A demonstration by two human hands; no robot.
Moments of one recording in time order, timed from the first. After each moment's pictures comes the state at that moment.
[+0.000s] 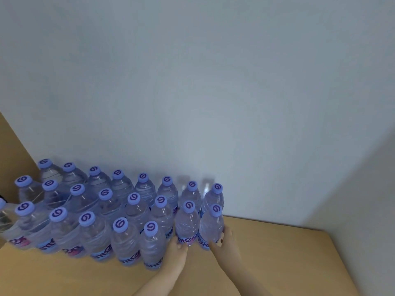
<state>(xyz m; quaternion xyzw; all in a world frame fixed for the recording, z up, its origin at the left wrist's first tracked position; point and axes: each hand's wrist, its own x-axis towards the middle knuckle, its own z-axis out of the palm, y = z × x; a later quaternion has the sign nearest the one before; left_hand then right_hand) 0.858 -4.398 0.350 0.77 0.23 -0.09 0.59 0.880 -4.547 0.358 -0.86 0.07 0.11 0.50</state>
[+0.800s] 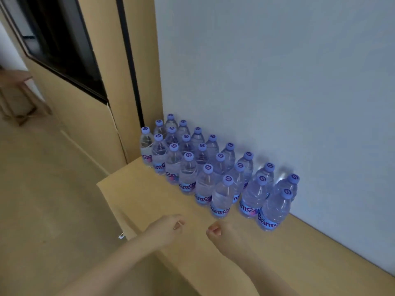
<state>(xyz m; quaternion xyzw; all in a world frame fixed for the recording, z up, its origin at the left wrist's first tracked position) 0.673 -4.287 0.390 0.91 0.22 -0.10 0.35 0.776 -4.465 0.399 -0.88 -0.27 0.26 0.28</state>
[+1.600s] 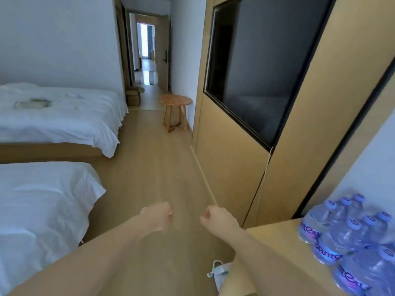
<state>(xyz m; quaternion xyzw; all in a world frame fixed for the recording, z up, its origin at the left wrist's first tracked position) 0.343 -3.958 0.458 0.80 0.57 -0.07 0.14 0.526 -4.016 0.459 -0.76 -0.60 0.23 0.06</state>
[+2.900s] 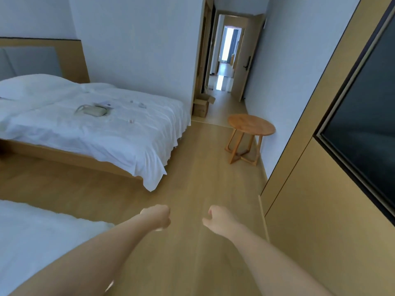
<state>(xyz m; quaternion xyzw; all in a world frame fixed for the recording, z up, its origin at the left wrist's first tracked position) 0.202 -3.158 0.408 0.66 0.72 -0.10 0.20 0.406 -3.140 0.433 -0.63 -0.74 0.24 -0.06</state>
